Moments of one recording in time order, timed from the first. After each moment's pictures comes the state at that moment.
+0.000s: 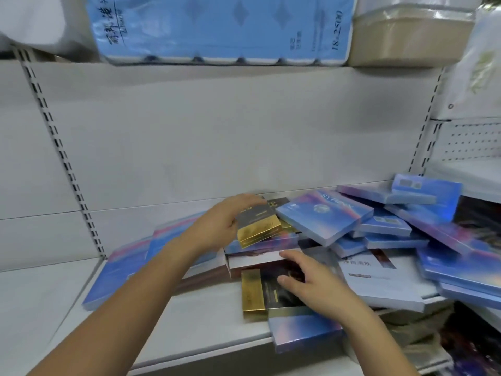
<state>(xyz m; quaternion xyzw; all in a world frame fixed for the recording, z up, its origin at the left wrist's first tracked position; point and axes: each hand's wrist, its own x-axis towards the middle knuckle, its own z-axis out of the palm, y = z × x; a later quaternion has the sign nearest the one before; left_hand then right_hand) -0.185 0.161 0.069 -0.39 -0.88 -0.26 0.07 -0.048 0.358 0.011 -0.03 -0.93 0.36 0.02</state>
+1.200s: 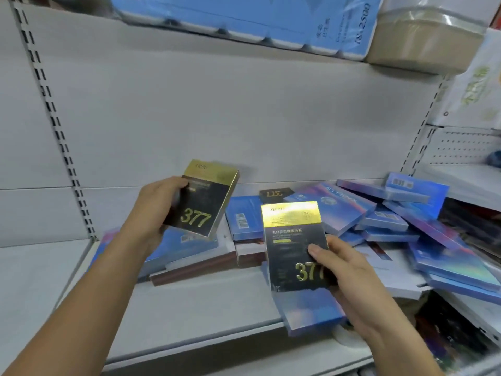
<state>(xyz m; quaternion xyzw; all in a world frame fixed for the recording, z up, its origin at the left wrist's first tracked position) -0.193 0.068 0.069 -0.06 -0.66 -0.75 0.00 -0.013 0.323 0.040 -0.13 -0.71 0.68 0.11</state>
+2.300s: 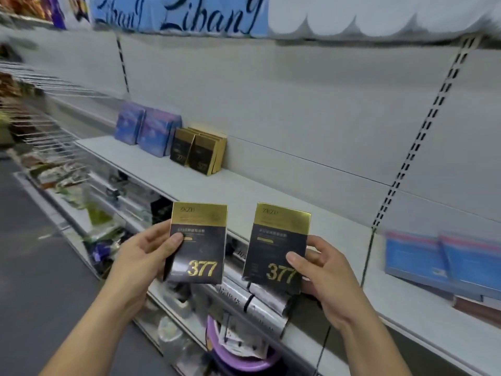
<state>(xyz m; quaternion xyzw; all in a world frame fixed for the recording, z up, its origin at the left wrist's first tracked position) 0.106 -0.389 -0.034 0.21 -0.59 -0.71 0.31 -0.027 -0.121 0.000 0.16 -0.70 0.67 -0.18</state>
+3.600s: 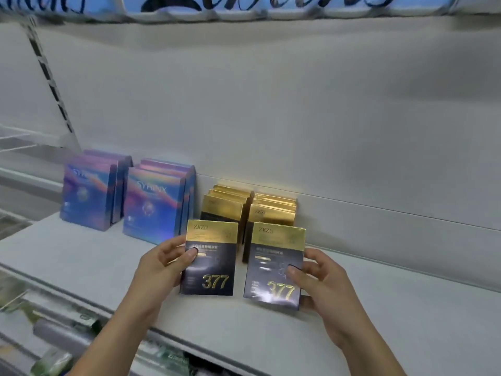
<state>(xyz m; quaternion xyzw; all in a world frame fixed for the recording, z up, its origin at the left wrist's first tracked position) -0.178 -0.831 -0.043 0.17 -0.70 -0.67 0.16 -0.222 -0.547 -0.021 0.02 -0.70 0.71 -0.11</state>
